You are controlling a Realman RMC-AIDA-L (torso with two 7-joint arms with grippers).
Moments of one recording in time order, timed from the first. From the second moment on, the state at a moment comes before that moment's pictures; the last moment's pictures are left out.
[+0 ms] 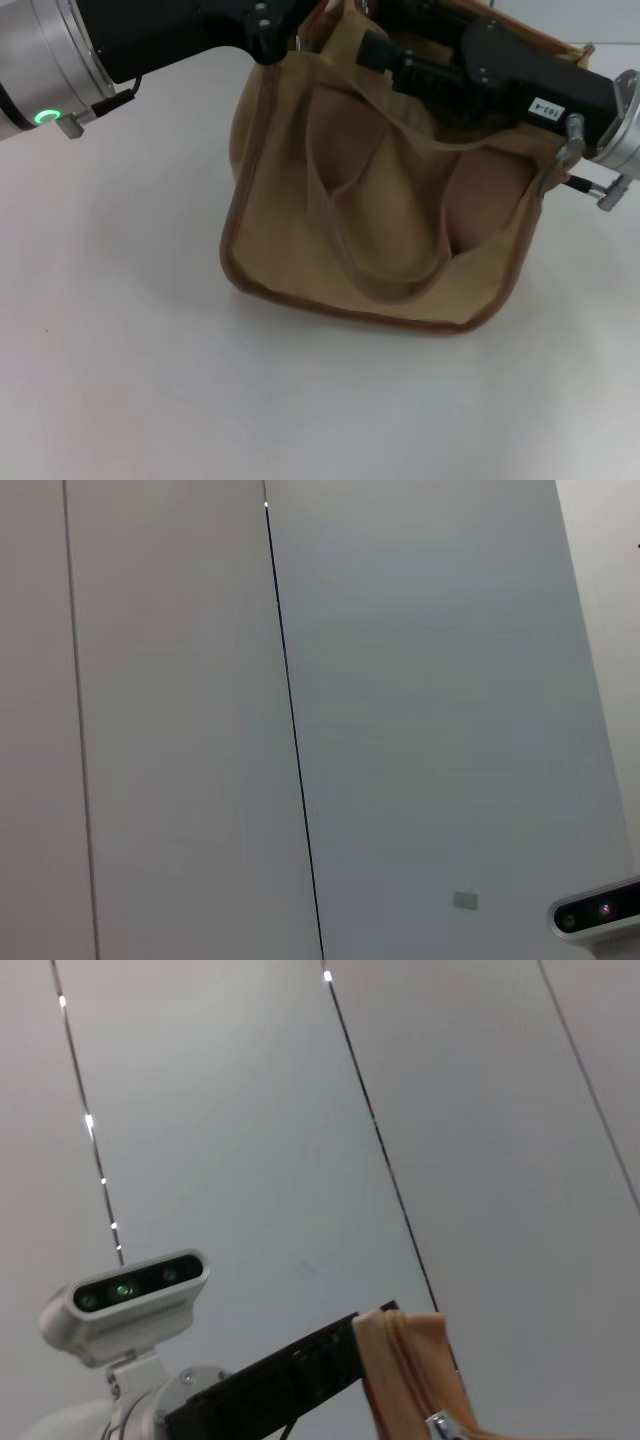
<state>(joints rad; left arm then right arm) -0.33 -2.08 1.30 1.19 1.21 1.31 -1.33 0.63 2.08 -1.03 -0.47 -1.27 -1.57 1.29</state>
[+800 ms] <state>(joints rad) -0.33 -2.08 1.30 1.17 1.21 1.30 -1.32 0.62 2.08 -0.99 -0.47 -1.29 -1.47 1.37</state>
